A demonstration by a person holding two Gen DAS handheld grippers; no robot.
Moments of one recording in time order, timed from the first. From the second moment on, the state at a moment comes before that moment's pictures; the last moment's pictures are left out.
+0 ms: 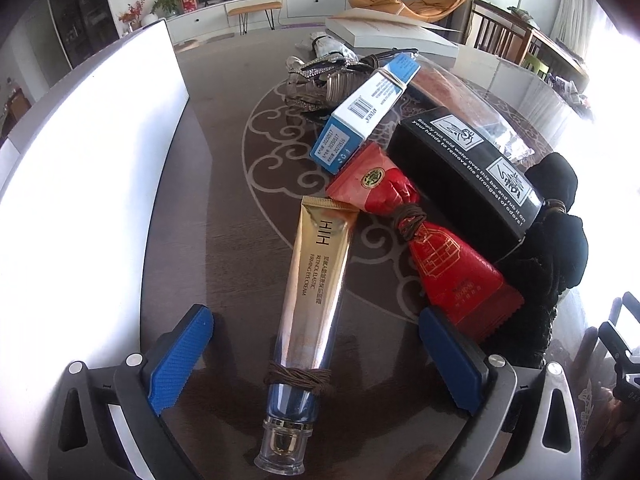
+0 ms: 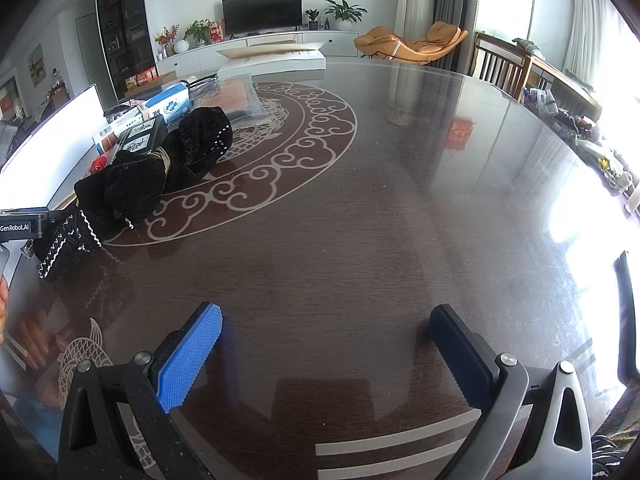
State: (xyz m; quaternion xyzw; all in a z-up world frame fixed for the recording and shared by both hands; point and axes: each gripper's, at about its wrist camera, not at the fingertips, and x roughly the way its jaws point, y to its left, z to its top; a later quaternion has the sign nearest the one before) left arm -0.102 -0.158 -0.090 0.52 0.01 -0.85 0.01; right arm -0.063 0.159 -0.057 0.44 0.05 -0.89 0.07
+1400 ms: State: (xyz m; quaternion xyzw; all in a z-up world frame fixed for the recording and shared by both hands) left arm -0.009 -0.137 -0.087 0.48 0.00 -0.88 0.01; right arm -0.110 0.013 -0.021 0.57 -0.05 -0.78 0.23
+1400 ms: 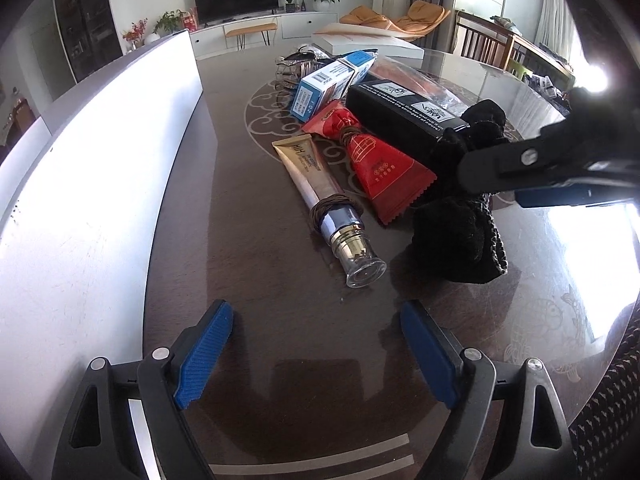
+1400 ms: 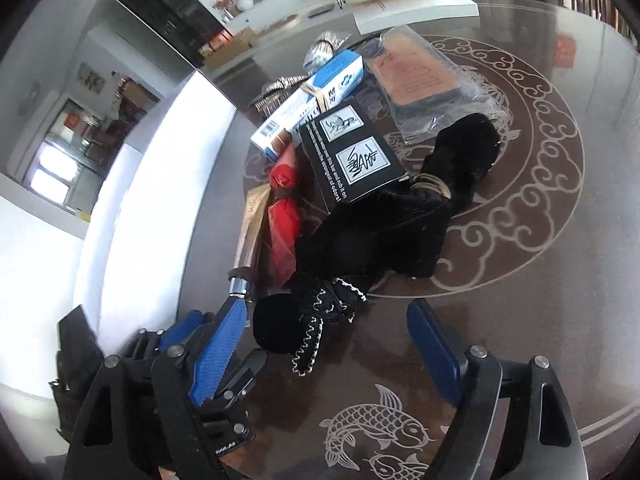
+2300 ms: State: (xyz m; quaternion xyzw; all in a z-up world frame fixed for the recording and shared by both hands) left arm -0.031 -0.152 -0.064 0.45 0.09 -0.89 -0.03; right arm -0.054 0.099 -0.039 0.58 -0.01 -0.79 0.20
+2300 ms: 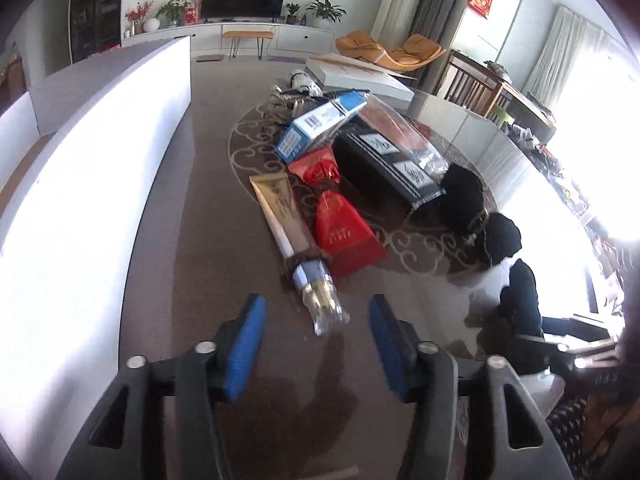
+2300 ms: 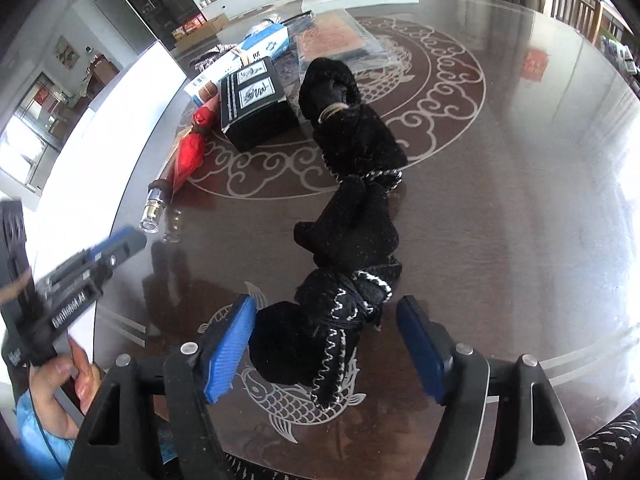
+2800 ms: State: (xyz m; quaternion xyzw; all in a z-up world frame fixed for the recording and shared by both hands) left arm 0.000 -0.148 -0.063 0.42 0.08 -0.90 -0.04; right arm -0.036 0.134 -0.027 0.57 -0.09 -0.78 0.25
